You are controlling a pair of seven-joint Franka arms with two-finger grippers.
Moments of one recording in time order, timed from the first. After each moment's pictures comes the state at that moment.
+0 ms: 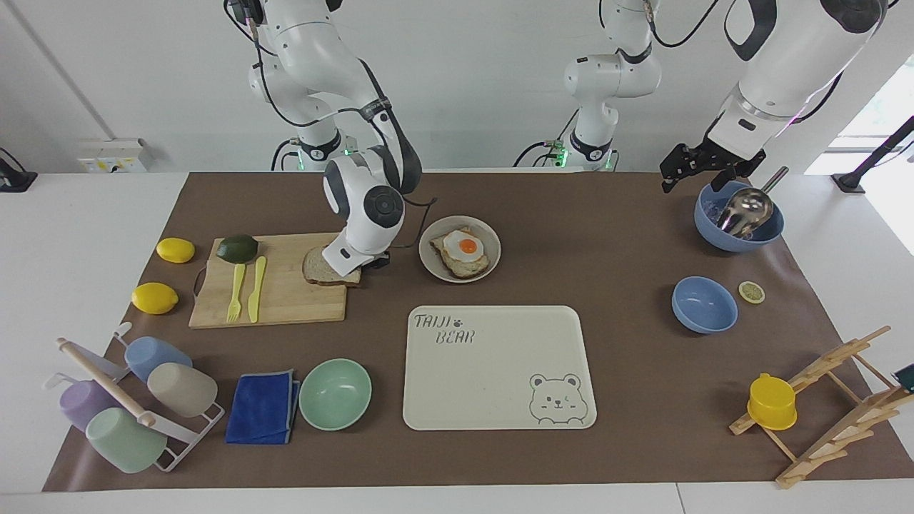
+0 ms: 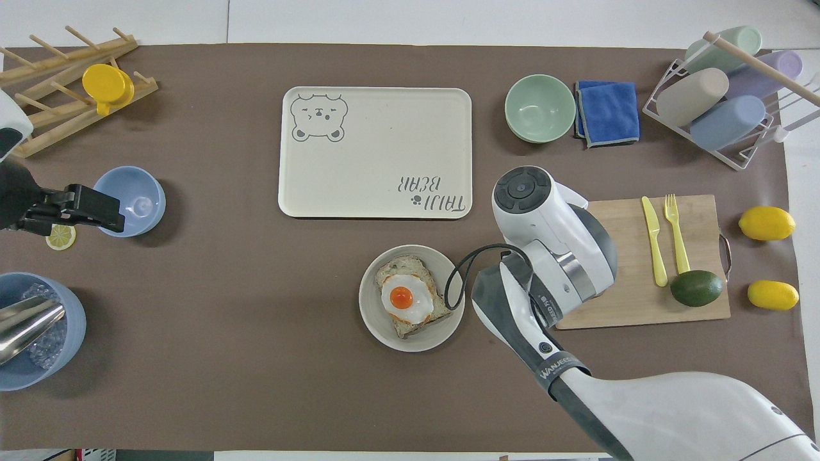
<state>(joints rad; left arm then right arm) -0.05 -0.03 -0.05 -1.62 -0.04 1.47 -0.06 0.44 0.28 -0.03 -1.99 -0.22 1.90 0.48</state>
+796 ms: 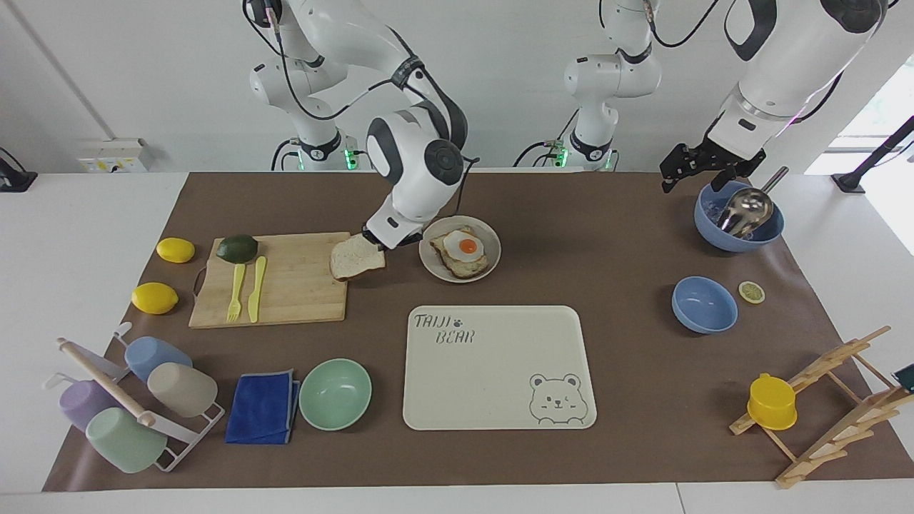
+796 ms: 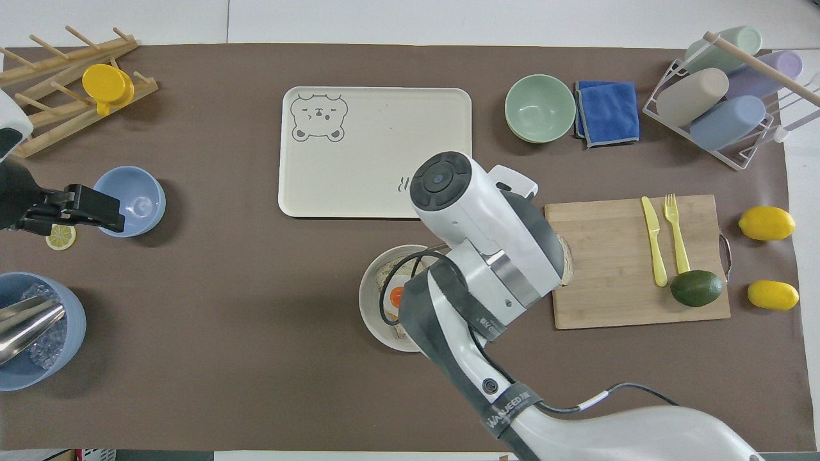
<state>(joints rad) -0.05 -0.03 -0.05 -1.62 -0.04 1.47 -0.06 0.62 0.32 -0.02 -1.66 -0.22 1.60 0.51</state>
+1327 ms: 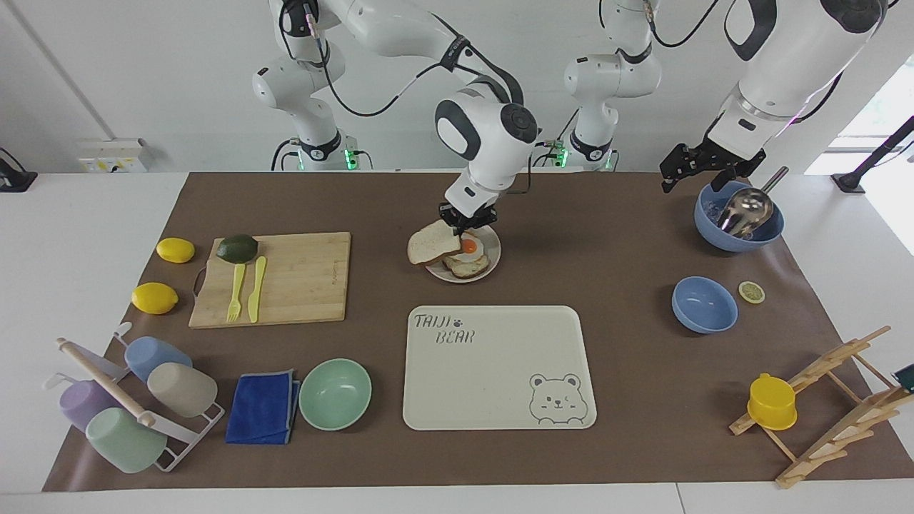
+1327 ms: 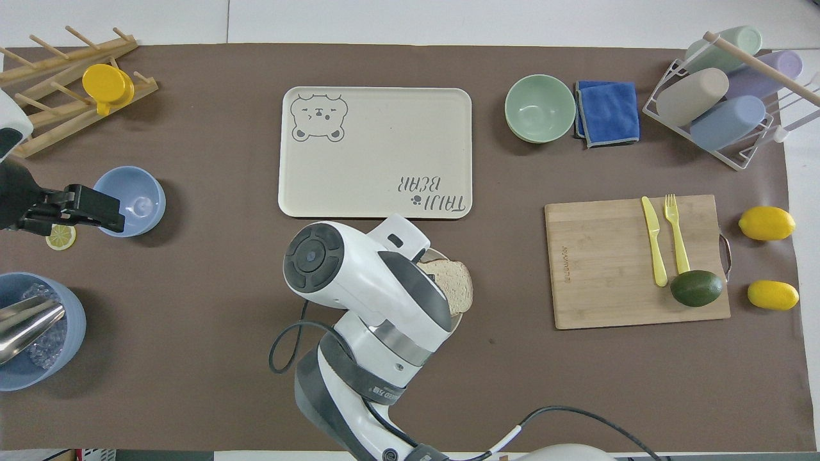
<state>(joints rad) -0.05 -0.03 -0.05 -1.62 -0.04 1.47 -0.06 0.81 0.41 -0.02 -1.60 -0.10 1.75 0.79</state>
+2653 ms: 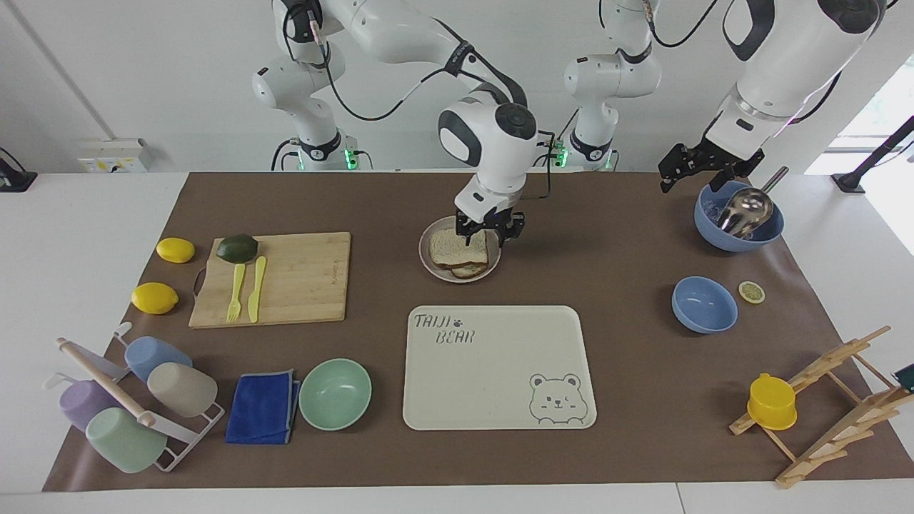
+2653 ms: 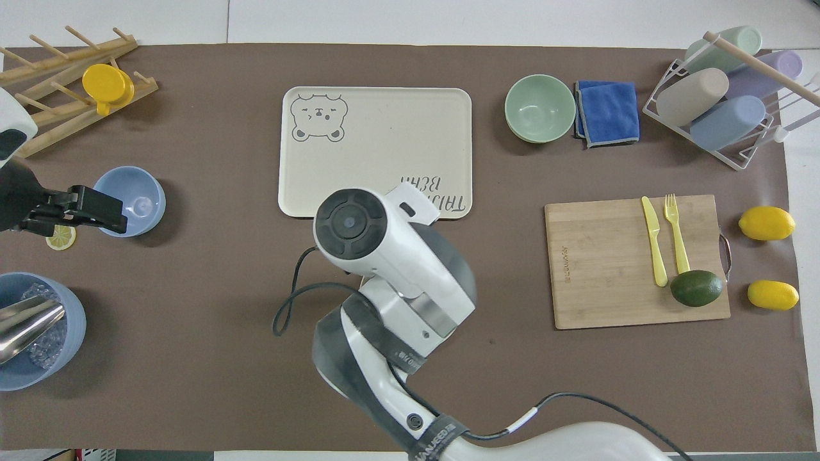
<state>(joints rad) -0.05 -0.03 -0.05 -1.63 -0.04 1.47 -0.06 0.69 0.38 -0.03 -1.56 -0.02 1.91 0.73</state>
